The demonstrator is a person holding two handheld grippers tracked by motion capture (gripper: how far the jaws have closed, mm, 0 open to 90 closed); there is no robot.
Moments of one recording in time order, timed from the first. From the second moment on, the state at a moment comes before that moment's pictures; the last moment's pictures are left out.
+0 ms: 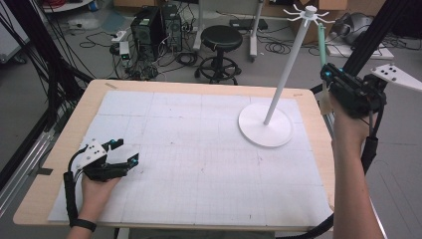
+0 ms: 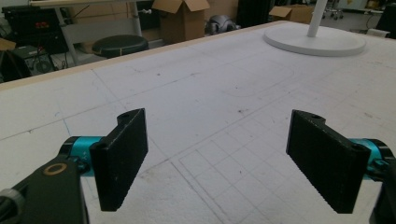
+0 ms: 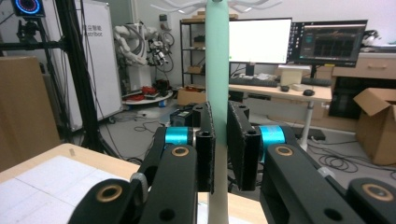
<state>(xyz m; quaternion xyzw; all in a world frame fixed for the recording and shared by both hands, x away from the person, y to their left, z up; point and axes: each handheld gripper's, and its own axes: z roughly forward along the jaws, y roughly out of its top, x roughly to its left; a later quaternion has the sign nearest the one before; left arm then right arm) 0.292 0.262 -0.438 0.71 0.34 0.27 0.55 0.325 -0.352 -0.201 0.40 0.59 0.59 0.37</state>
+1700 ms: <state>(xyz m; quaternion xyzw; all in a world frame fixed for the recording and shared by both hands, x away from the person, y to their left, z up) 0.290 0.264 -0.438 0.72 0.34 0.27 0.55 0.310 -0.356 -0.300 0.37 0.68 0.55 0.30</state>
